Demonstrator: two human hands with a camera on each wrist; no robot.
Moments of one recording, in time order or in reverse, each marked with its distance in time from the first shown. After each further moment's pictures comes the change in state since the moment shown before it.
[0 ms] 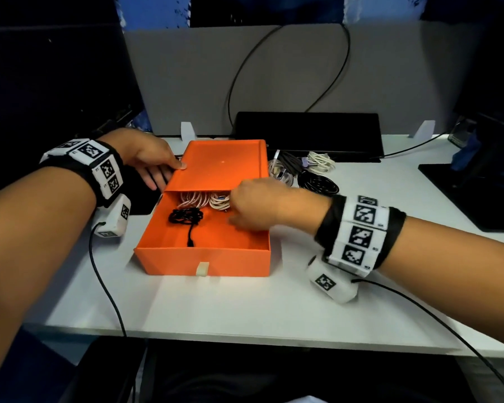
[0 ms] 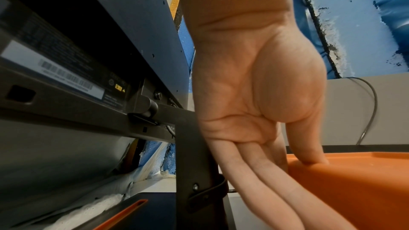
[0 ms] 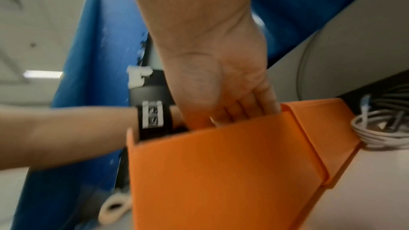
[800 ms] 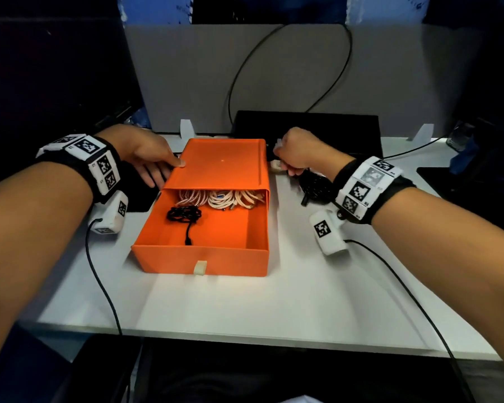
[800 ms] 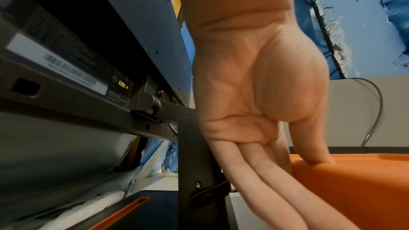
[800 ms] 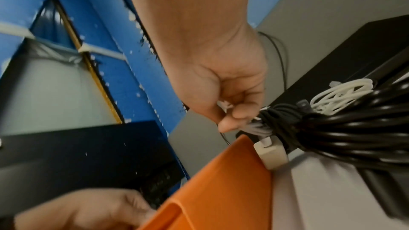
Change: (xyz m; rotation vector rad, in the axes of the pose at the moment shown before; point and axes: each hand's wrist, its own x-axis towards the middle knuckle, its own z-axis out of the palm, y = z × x) left_hand 0.001 -0.002 -0.002 -0.005 -0.019 0.008; right_hand 0.041 0.114 -0.002 0.708 0.221 0.526
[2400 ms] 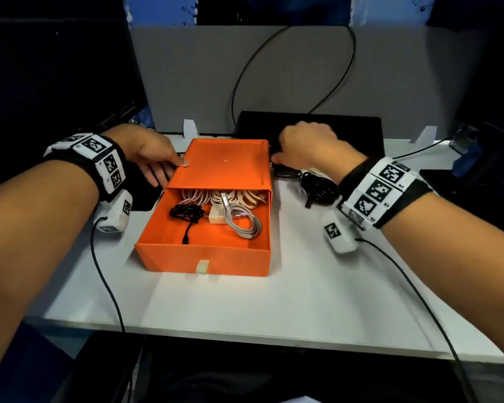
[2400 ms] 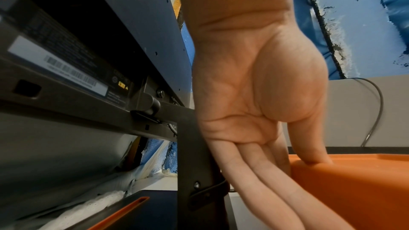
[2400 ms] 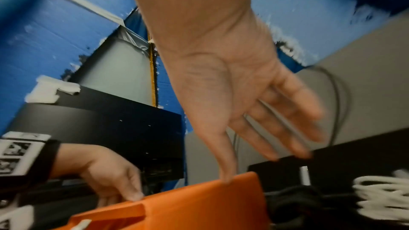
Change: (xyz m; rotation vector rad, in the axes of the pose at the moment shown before) left_hand 0.000 0.001 0.001 -0.009 0.013 0.001; right_hand -0.040 -0.027 -0.024 -0.696 0.079 -0.197
